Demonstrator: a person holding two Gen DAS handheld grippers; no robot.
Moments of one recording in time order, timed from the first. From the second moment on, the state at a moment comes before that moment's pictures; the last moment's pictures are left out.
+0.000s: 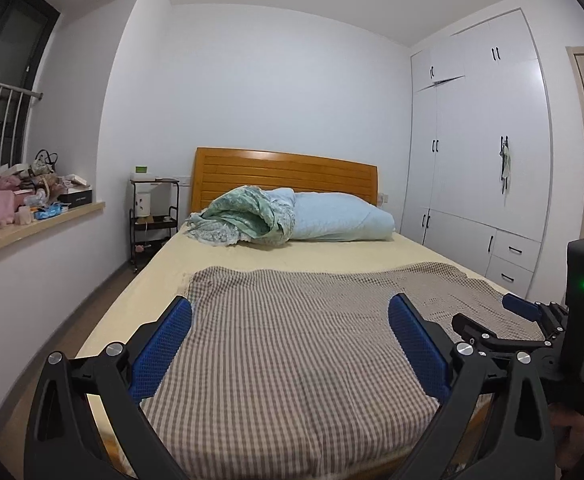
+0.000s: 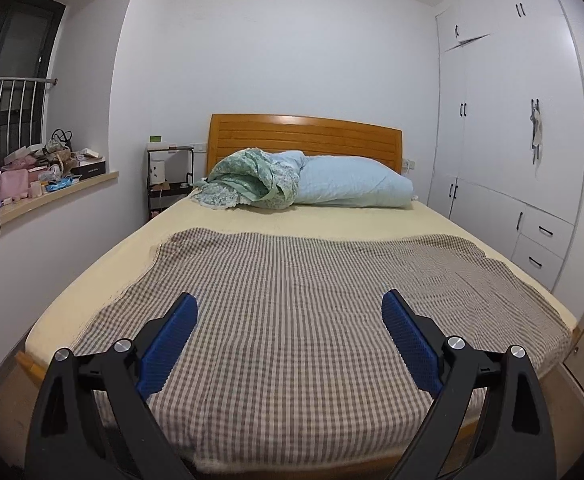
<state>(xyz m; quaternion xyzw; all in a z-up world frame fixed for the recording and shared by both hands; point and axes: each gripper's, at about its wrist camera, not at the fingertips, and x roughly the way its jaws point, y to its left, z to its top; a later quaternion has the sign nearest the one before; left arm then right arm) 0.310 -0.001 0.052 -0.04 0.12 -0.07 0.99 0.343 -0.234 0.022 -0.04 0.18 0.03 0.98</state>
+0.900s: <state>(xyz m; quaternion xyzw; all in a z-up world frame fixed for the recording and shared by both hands) 0.059 0.023 0.017 -0.01 0.13 -0.02 0.99 0.083 -0.212 -0.012 -0.02 0.16 0.02 0.99</state>
